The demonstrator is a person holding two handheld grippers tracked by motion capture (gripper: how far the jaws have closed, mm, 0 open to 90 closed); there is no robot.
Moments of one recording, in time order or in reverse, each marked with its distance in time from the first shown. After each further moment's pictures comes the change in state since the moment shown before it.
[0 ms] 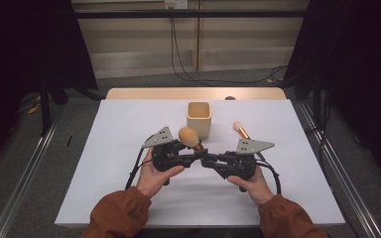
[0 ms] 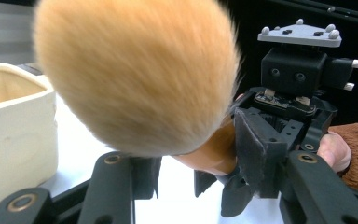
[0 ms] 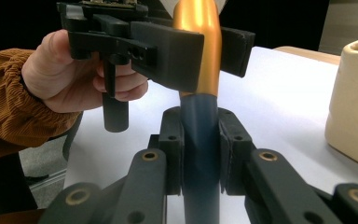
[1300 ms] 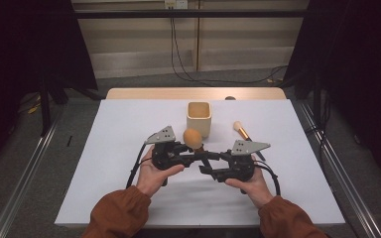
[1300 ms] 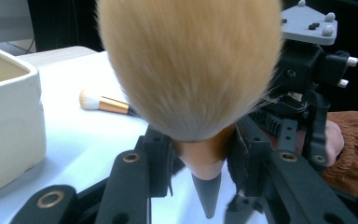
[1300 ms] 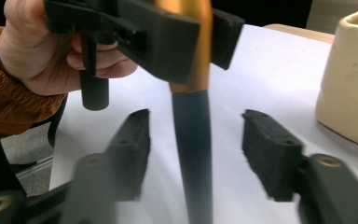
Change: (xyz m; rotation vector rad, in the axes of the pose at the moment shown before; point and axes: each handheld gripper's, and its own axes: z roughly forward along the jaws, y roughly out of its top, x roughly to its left) left arm 0.001 0.006 -0.001 0.092 -0.030 -0.011; right arm 0.005 0.000 0.004 0.090 -0.063 0.009
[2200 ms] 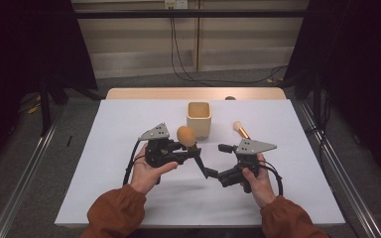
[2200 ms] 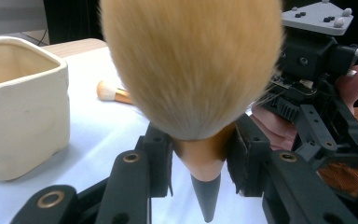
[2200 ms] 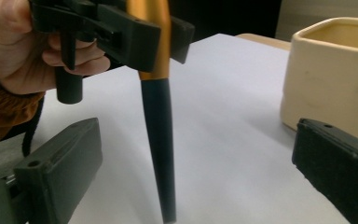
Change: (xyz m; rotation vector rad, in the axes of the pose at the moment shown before) left arm 0.005 0.006 -0.015 0.028 0.042 -0.014; right arm 0.000 0.002 -0.011 -0.032 -0.101 -0.003
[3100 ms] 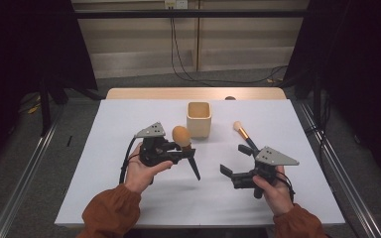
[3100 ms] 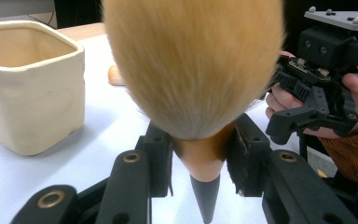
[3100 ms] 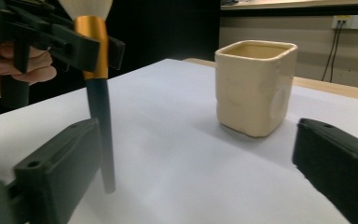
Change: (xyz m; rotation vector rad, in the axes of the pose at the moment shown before) left arm 0.002 0.004 -0.013 0.068 0.026 -0.012; right arm 0.001 -0.021 -0.038 -0.135 -0.220 0.015
